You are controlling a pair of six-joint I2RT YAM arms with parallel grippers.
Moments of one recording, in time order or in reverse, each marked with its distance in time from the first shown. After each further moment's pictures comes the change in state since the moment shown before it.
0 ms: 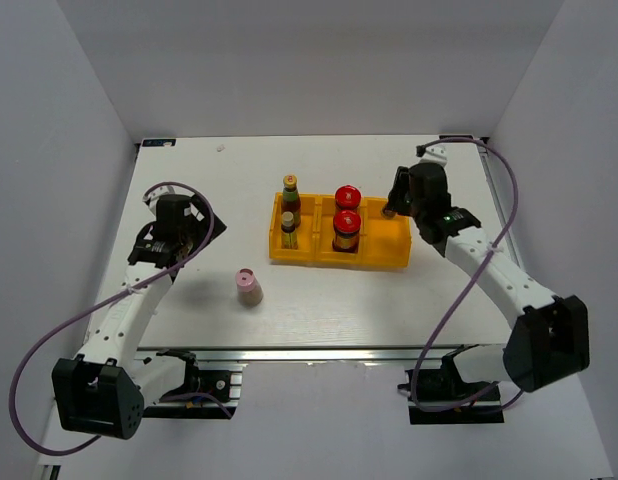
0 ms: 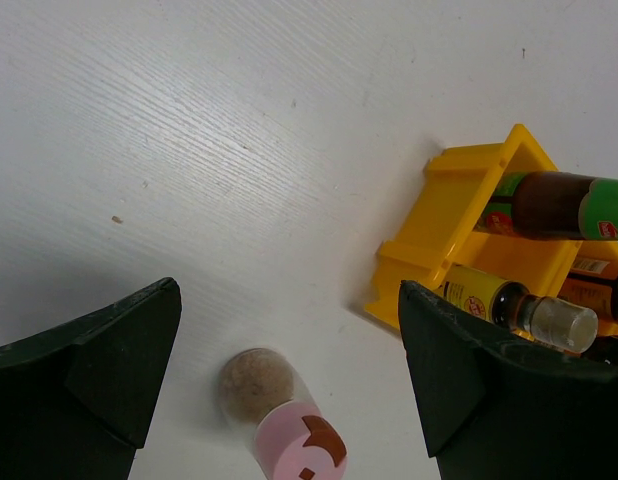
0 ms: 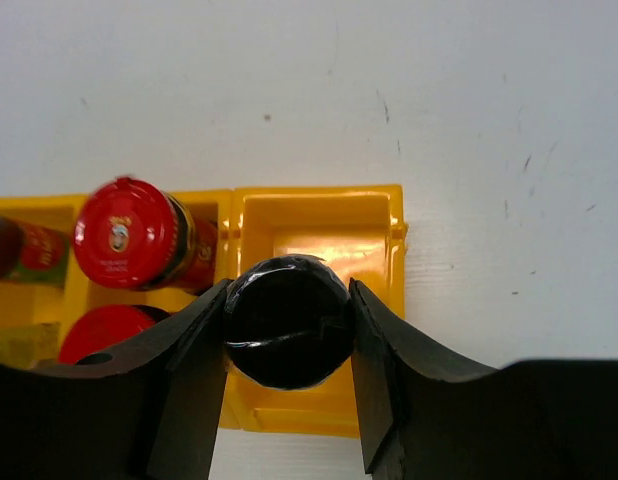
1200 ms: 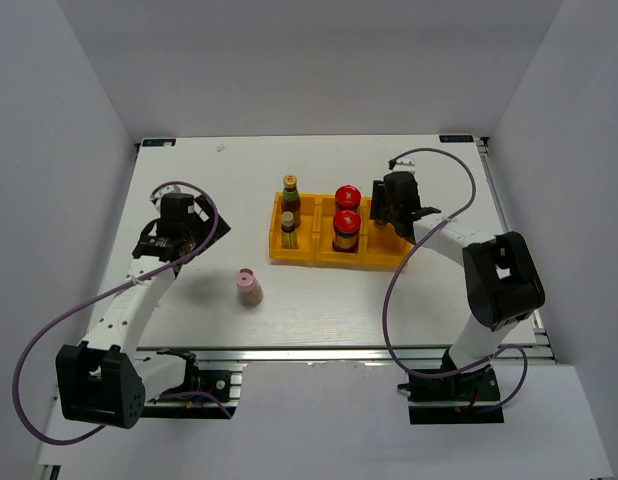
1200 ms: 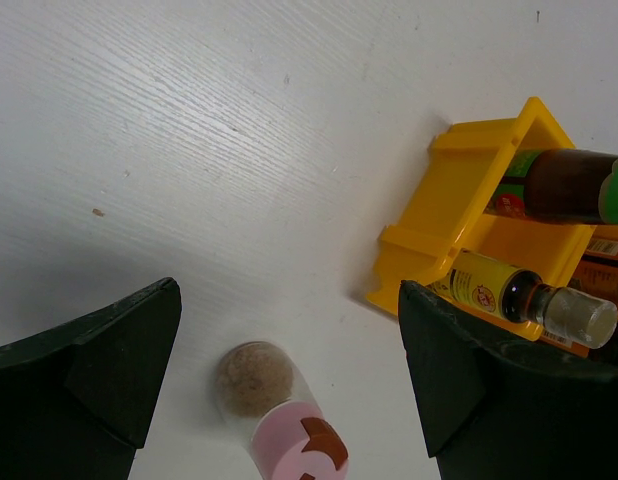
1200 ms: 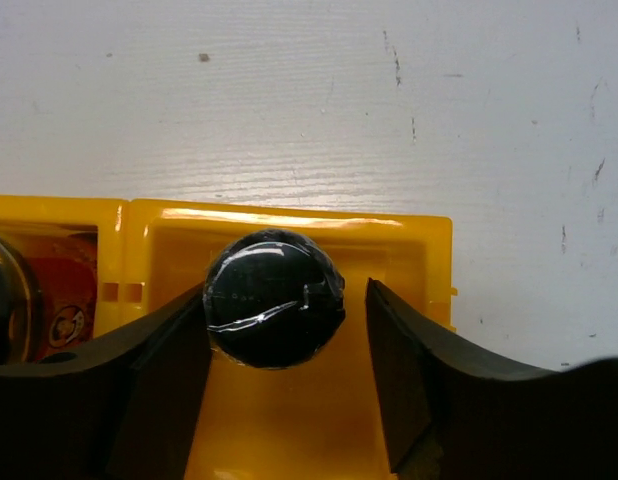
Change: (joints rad) left arm 0.001 0.059 -0.001 0.013 0.052 0.011; right arm -0.012 0.416 -0.016 0.260 0.006 -0.112
